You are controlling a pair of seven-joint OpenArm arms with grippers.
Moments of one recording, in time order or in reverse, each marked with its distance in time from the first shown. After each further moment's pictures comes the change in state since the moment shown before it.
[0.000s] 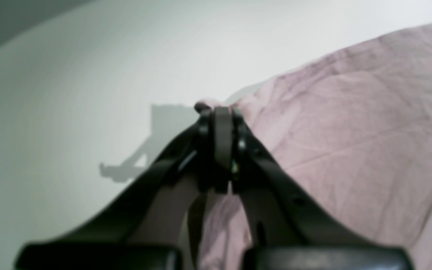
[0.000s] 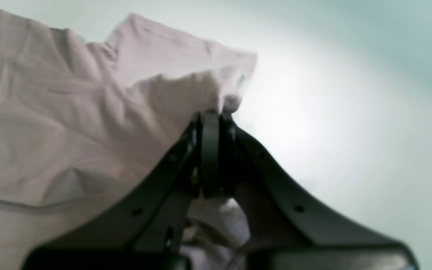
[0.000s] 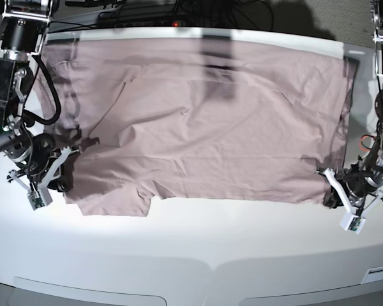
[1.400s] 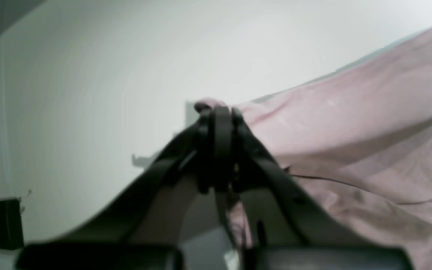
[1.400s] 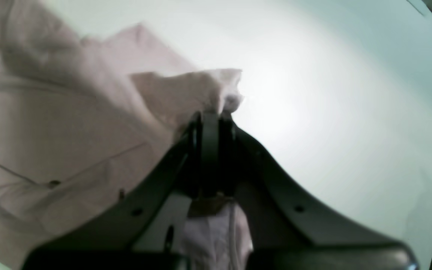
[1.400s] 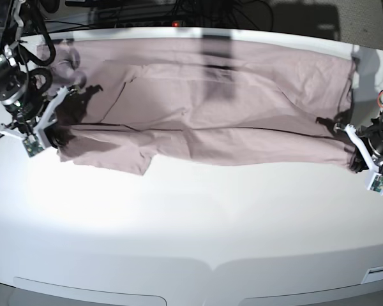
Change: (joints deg) left arm 19.1 -2.0 -12.3 22.1 2.7 1.7 8.5; right arm -24.0 0.0 9.0 26.1 2.6 0.3 -2.4
